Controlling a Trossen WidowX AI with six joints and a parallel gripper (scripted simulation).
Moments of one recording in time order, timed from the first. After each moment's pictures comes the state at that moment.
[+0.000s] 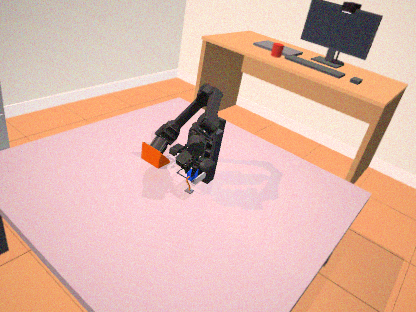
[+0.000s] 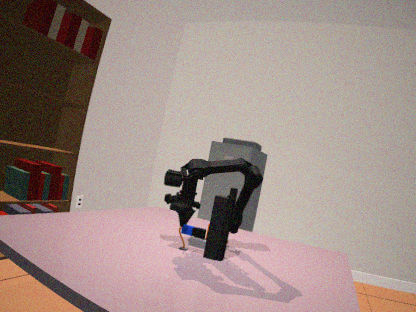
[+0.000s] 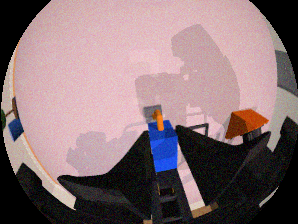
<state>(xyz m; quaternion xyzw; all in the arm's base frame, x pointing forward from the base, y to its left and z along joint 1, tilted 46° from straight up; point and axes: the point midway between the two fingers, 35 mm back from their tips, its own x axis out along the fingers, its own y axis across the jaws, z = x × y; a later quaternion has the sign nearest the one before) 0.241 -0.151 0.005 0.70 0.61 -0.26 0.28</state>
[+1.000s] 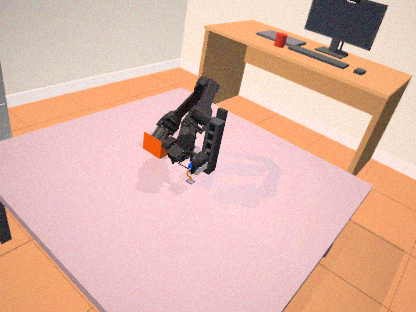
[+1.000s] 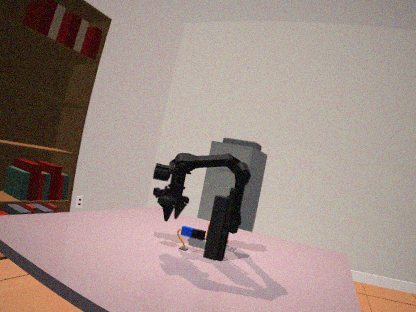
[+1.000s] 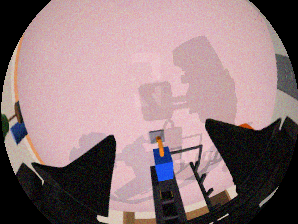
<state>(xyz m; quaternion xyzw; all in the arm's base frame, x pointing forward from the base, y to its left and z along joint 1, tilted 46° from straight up) 0.236 -0.200 -0.026 0.70 0.60 -0.27 0.28</state>
